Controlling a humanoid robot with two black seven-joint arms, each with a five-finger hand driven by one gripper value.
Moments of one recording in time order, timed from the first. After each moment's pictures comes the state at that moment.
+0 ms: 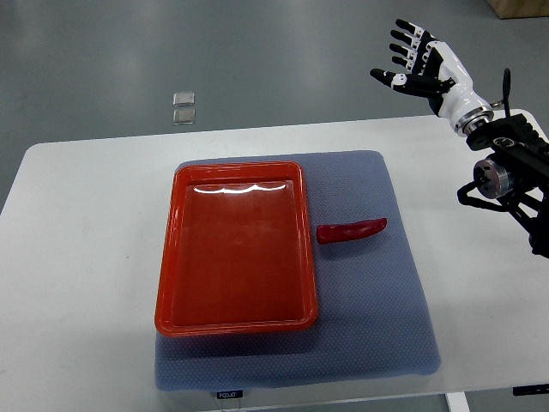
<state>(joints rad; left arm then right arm) -0.06 0.00 -0.04 -0.09 0.12 -0.15 0.04 0.85 -0.41 0.59 0.87 -0.53 -0.04 0.41</state>
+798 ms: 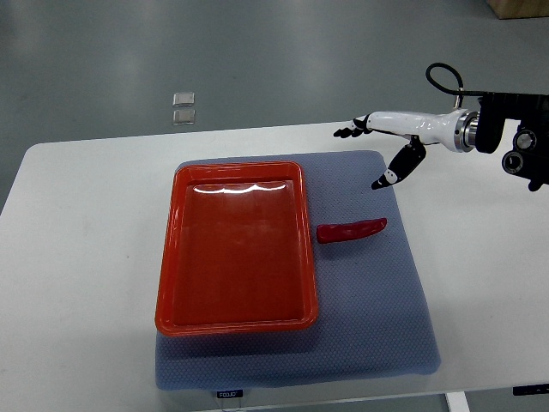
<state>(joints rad) -0.06 0.00 -0.05 -0.09 0.12 -0.16 0.04 1.30 -0.67 -0.19 1.22 -1.10 0.08 0.23</state>
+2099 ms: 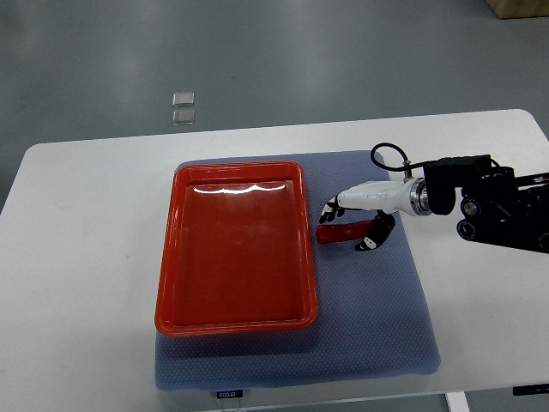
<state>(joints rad) -0.06 0.00 -0.05 -0.09 0.12 -0.16 0.04 1.22 -0.51 -0.28 1.23 -1.19 0.04 0.11</state>
